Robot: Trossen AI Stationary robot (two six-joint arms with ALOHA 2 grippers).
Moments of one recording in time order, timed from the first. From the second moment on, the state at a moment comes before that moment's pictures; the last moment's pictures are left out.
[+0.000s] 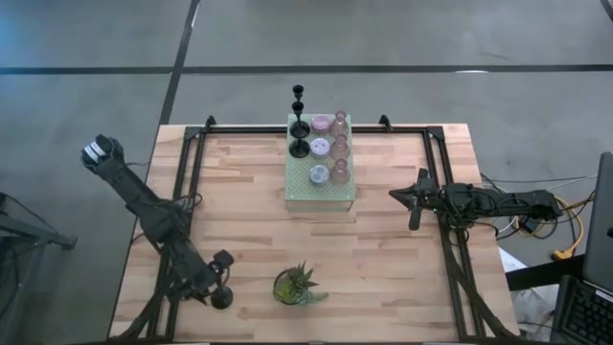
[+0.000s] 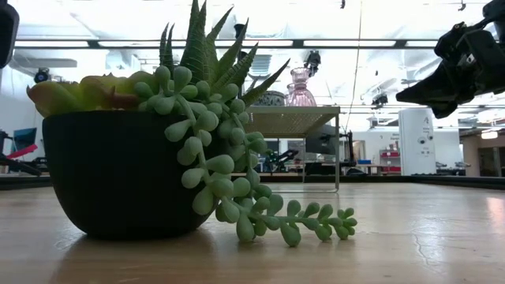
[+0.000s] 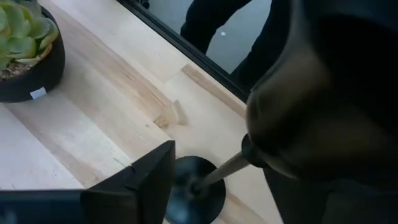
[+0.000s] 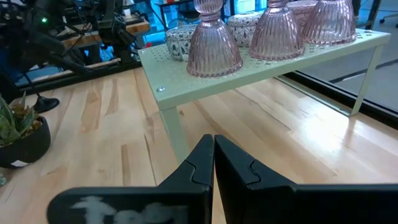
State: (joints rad) left arm -0.83 0.97 0.55 -0.29 0.18 -0.10; right arm 0.06 0.06 0.09 -0.25 0.34 0.25
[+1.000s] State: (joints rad) left arm -0.69 0.92 0.97 -0.76 -0.31 -0.21; right arm 0.06 0.06 0.09 -0.25 0.34 0.25
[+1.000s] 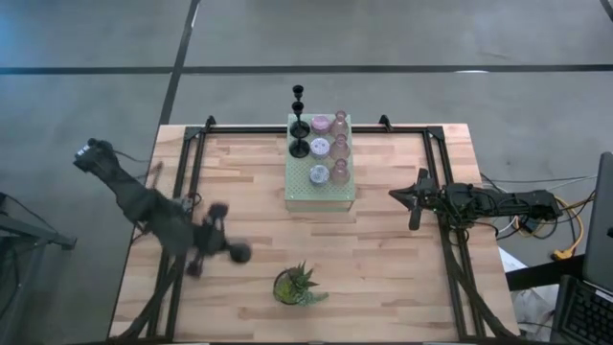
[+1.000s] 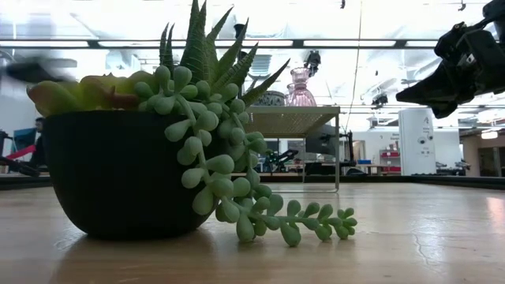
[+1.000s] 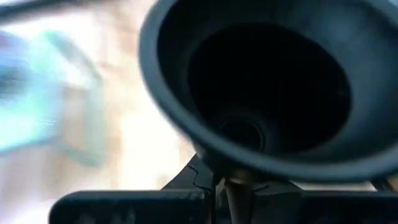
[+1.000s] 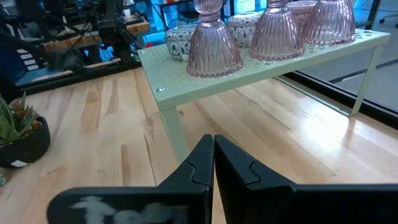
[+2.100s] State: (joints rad) left arm 0.13 1.33 1.33 -0.52 -0.31 -0.13; right arm 0.06 0.06 0.09 -0.25 0.34 0.25
